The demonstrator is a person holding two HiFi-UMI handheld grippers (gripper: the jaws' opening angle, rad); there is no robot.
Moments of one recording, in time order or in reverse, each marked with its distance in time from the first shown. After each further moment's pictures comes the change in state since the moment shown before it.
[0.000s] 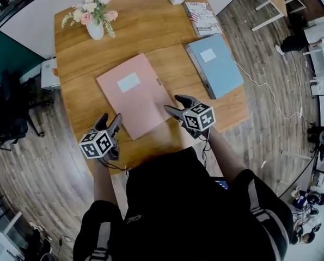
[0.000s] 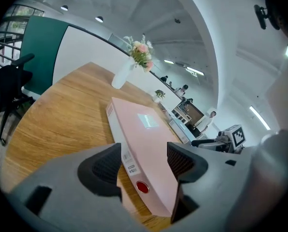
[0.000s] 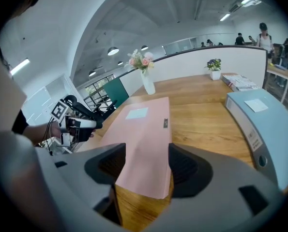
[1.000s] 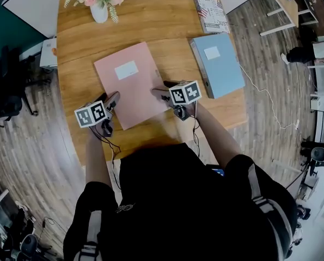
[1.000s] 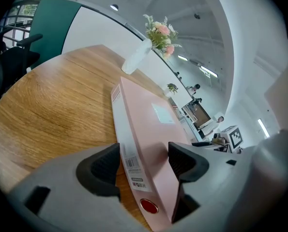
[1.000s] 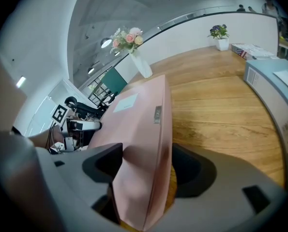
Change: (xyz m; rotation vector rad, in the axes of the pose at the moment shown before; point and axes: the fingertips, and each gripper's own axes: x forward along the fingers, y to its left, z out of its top) left arm 0.058 0.023 -0.016 -0.152 0.093 0.052; right arm 0.068 -0.028 -0.011 0.115 0.187 0.124
